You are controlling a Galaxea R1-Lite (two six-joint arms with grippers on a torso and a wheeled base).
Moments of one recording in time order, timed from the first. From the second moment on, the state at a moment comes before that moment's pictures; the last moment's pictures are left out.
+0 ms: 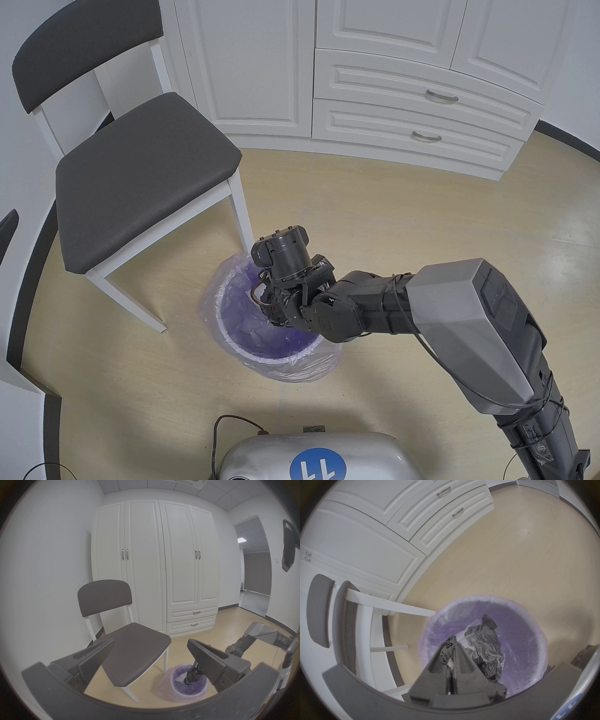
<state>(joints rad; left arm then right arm) 0.05 0.72 -0.57 -0.42 -0.25 0.09 0.80 2.55 -2.00 -0.07 -0.51 1.22</state>
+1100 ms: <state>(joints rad) 0.05 0.72 -0.56 -0.42 -0.25 0.10 0.82 2.55 -1.83 -0.13 -0.57 0.89</state>
